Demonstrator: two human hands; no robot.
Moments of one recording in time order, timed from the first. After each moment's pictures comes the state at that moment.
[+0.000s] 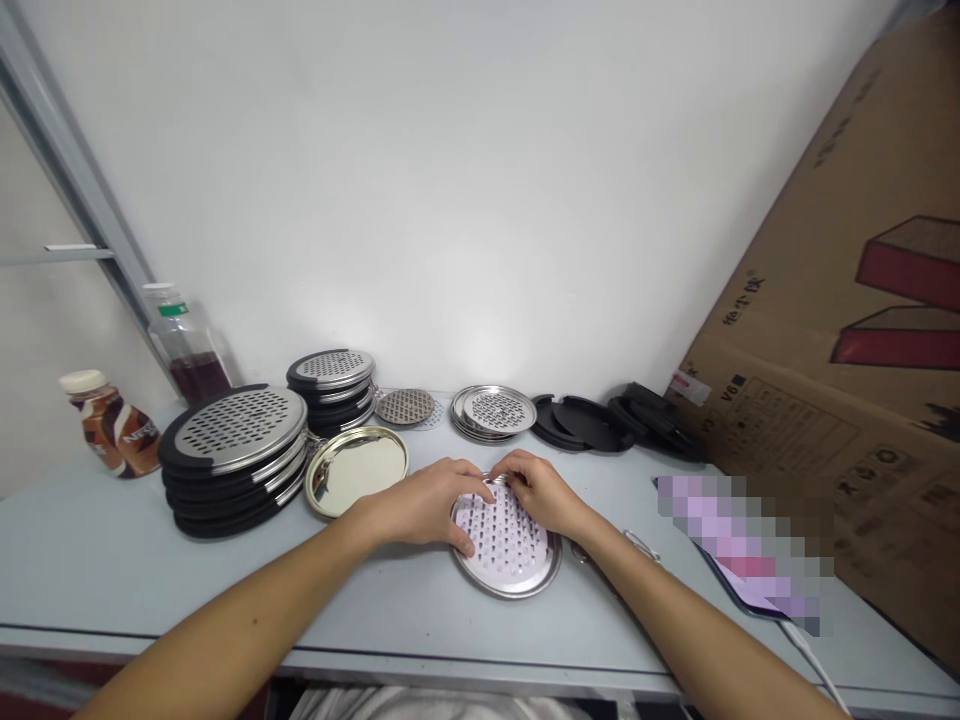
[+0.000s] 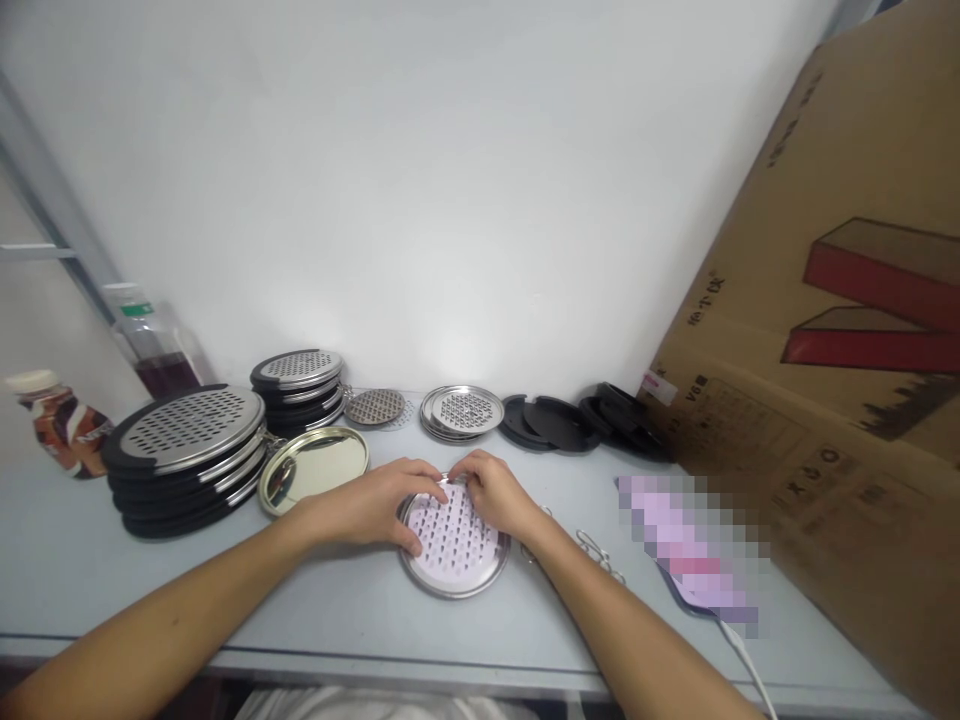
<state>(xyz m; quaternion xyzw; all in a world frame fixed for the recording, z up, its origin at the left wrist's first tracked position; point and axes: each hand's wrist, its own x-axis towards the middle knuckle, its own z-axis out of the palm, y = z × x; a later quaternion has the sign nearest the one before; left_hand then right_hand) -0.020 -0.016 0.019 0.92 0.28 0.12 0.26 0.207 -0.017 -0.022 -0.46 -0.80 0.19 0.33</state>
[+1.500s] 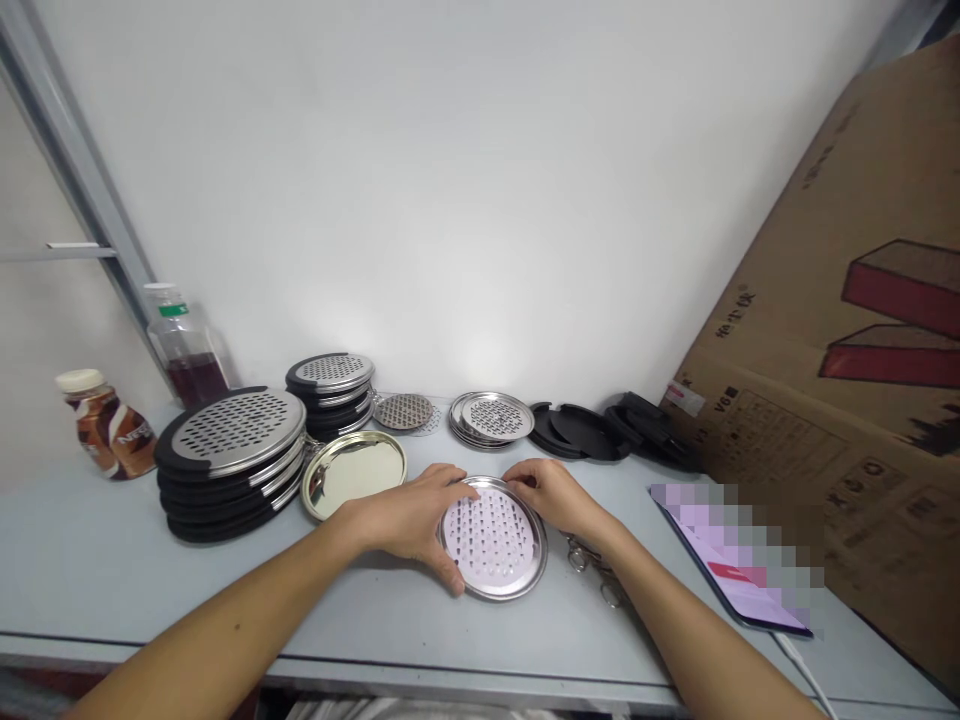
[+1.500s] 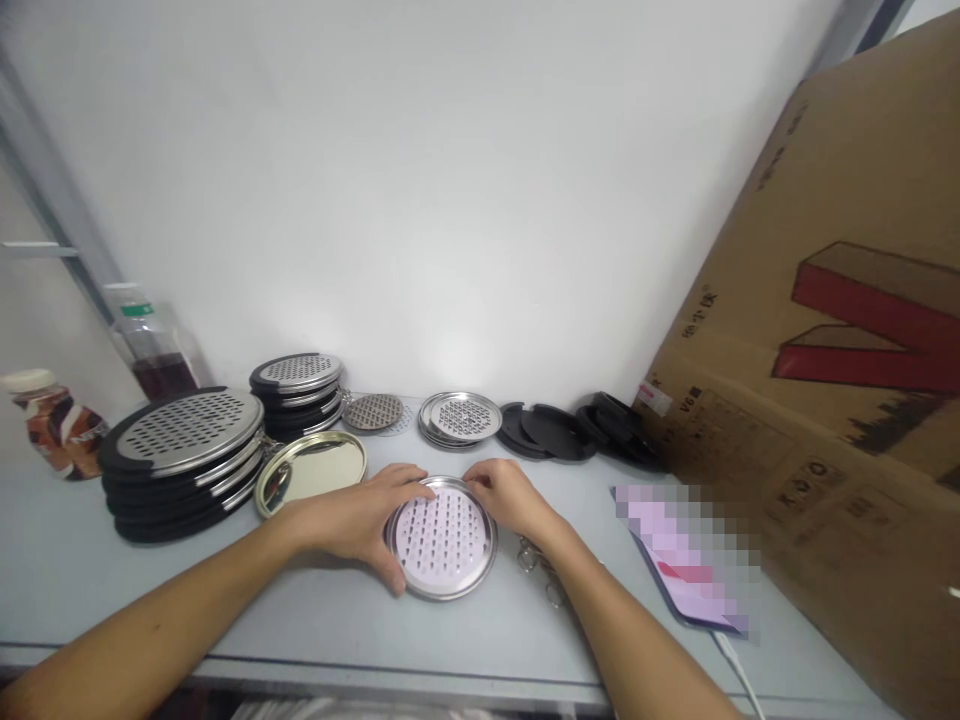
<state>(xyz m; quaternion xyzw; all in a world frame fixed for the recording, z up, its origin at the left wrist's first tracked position) -0.036 -0.017 0.019 0.92 0.29 0.06 0.26 0.219 -0.019 -0.003 -0.51 -0.80 0.20 0.26</state>
